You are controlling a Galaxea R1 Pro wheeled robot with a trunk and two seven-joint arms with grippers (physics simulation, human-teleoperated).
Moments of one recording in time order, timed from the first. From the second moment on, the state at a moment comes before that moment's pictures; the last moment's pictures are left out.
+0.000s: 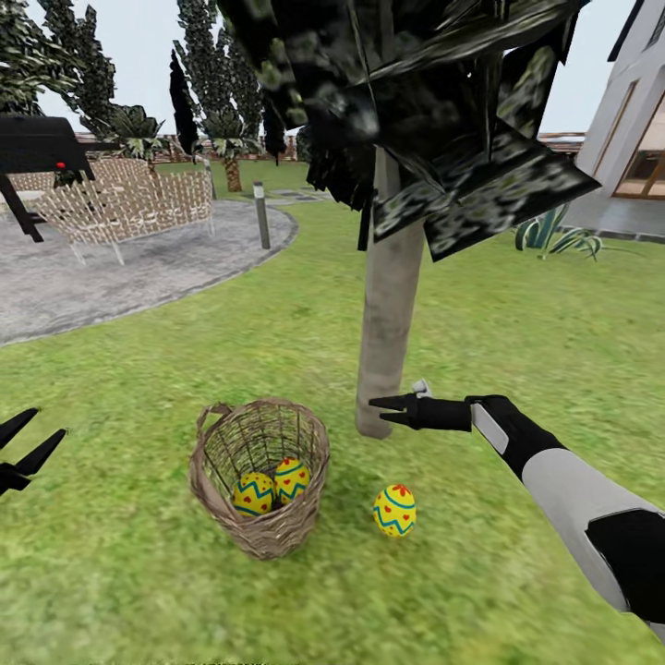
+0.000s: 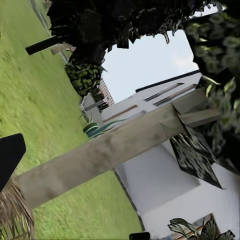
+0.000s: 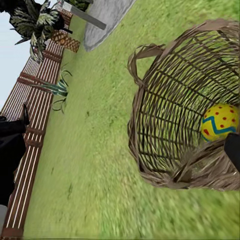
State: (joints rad) left arm -0.35 0.31 0.83 -1.31 0.97 1.01 -0.86; right arm -1.08 -0.18 0.34 -0.41 -0.58 0.76 1.10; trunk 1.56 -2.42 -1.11
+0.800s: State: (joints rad) left arm -0.35 0.31 0.82 -1.32 0.97 1.01 -0.86; right arm -1.08 -0.18 0.34 -0.41 -0.58 0.76 1.10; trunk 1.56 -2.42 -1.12
